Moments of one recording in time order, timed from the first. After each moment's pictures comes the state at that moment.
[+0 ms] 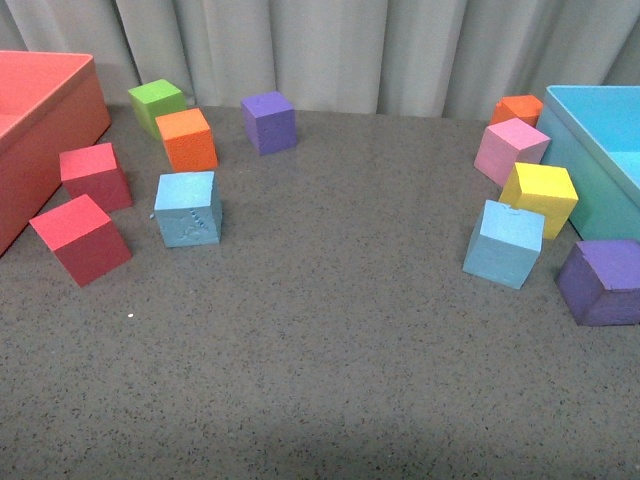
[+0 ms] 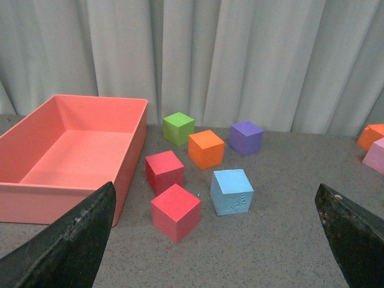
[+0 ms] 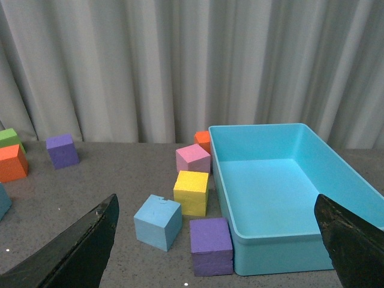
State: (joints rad) left arm 0.00 0.00 0.02 0.00 0.00 0.00; right arm 0.00 0.01 0.00 0.00 0.00 0.00
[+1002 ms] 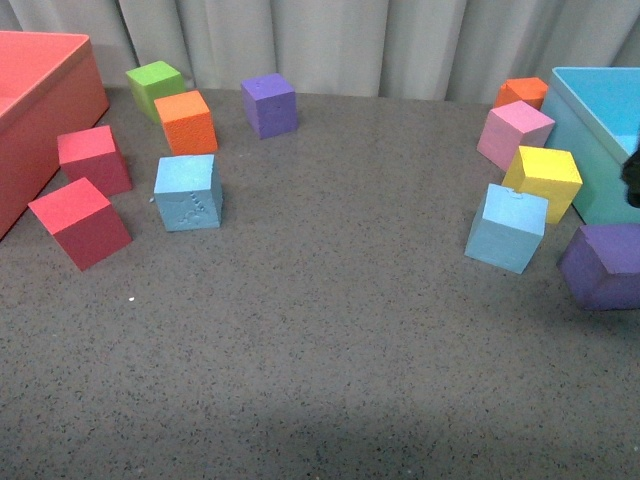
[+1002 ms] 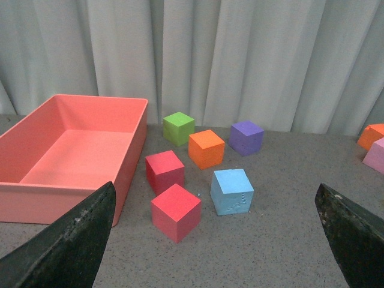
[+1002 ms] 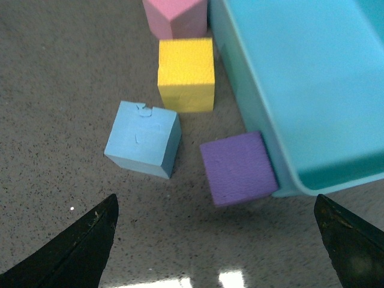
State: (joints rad) left arm 0.00 0.00 0.02 0.00 0.00 0.00; right arm 0.17 1.44 0.60 0.11 0.24 0.26
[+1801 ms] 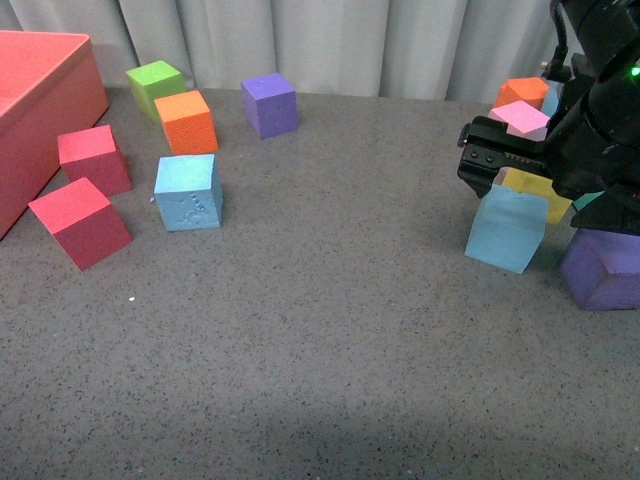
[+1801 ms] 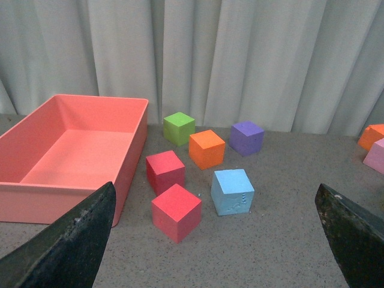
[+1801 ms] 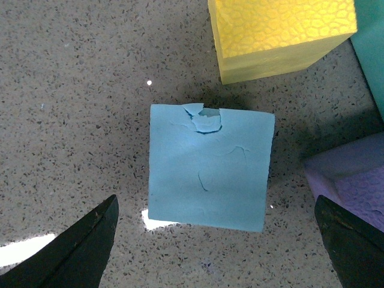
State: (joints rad) left arm 0.00 0.00 0.02 0.00 0.00 0.00; right arm 0.22 2.06 1.21 -0.27 0.16 0.54
